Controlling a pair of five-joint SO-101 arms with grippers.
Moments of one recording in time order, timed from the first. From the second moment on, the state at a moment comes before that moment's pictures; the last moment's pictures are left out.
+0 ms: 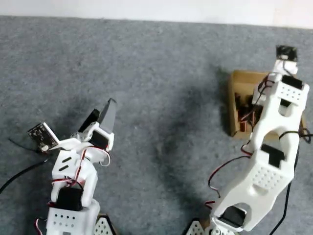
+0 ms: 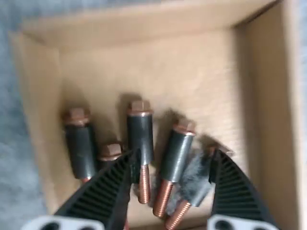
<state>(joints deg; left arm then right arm) 0.7 -103.6 96.0 28.9 47.2 19.9 22.5 -15.7 61.1 14.9</state>
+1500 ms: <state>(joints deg) 9.0 -103.6 96.0 59.7 12.3 -1.4 -103.8 95.9 52.4 5.2</state>
